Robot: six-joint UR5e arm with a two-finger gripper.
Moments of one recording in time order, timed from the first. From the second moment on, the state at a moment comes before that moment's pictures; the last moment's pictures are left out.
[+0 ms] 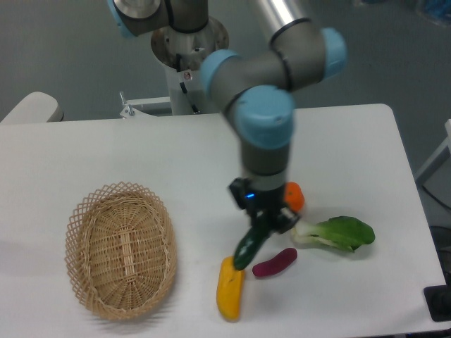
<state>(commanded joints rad) 2.57 -1.96 -1.41 -1.18 1.54 1.34</state>
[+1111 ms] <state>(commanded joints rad) 2.64 -1.97 -1.40 -1.18 1.53 1.44</state>
